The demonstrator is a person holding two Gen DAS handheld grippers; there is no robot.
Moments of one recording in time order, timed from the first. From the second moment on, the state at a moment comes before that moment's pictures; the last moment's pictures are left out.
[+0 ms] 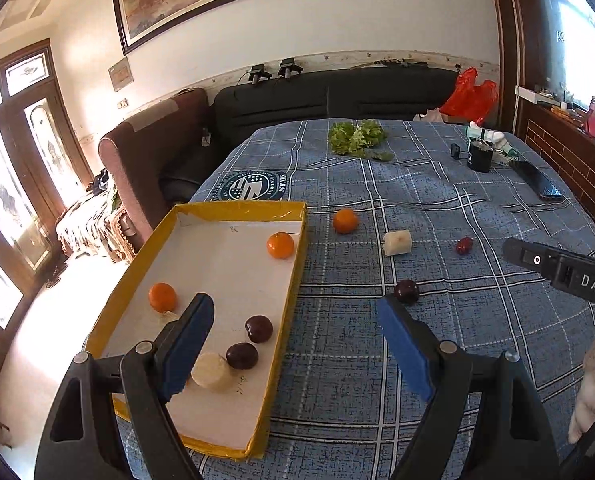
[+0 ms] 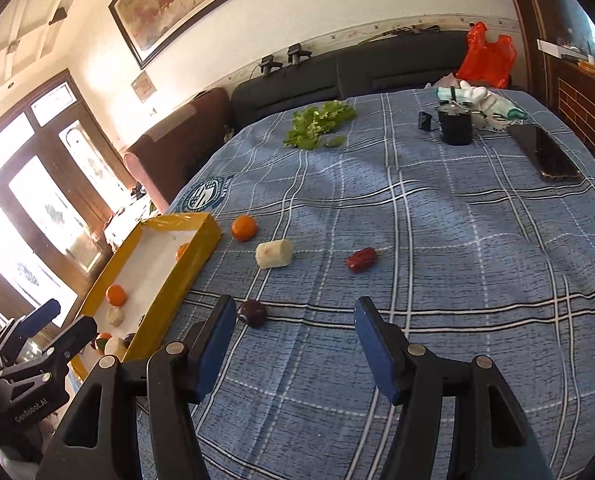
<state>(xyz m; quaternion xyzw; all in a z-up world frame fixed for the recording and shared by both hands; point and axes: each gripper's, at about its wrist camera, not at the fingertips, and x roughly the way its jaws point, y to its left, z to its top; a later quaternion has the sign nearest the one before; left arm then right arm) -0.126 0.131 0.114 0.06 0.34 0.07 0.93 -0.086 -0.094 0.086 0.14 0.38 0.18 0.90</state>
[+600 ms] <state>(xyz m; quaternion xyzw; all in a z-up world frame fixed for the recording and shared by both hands) -0.089 0.131 0.065 -0.03 0.41 -0.06 0.91 0.013 -0.087 0.029 0.10 0.45 0.11 0.88</state>
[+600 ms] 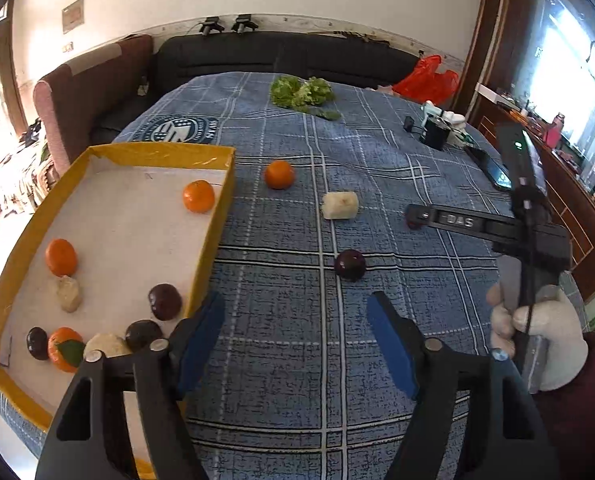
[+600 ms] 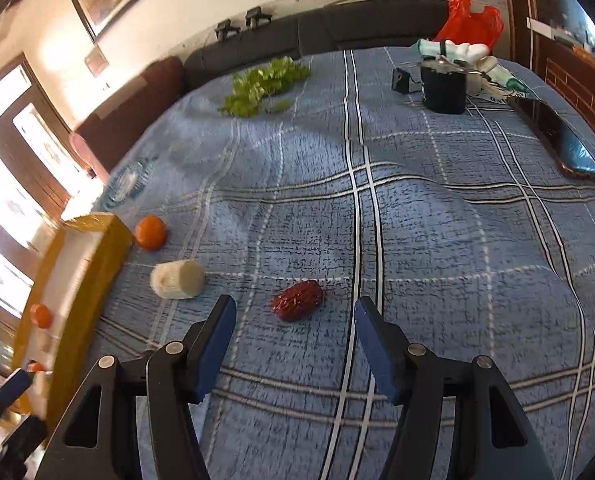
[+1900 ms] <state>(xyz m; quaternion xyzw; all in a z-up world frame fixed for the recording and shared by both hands) -0.091 0.141 0.099 -0.08 0.36 -0.09 0.92 -0.009 -0.095 0.056 0.16 0.38 0.19 0.89</state>
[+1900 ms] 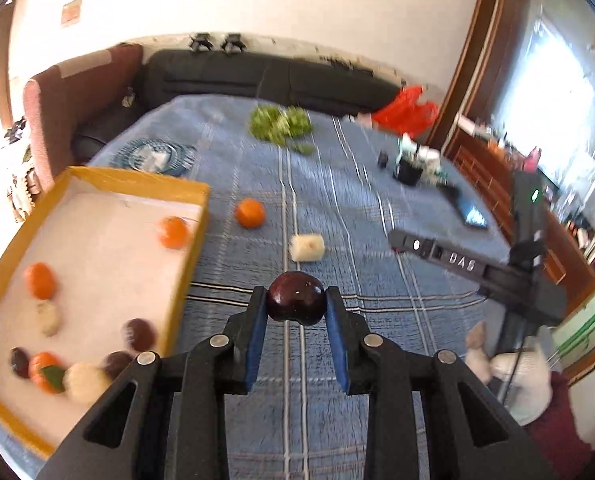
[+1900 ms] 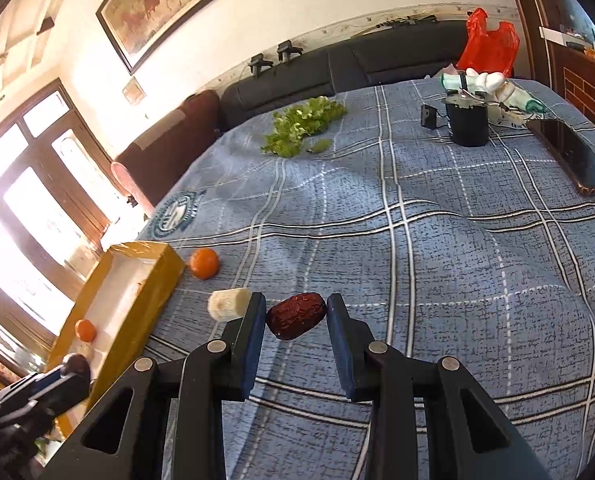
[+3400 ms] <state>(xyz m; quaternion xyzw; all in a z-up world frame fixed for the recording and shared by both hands) 0.031 0.376 0.038 -0.15 0.48 0.07 0.86 -0.021 0.209 0.048 -0.10 0.44 0.35 0.82</state>
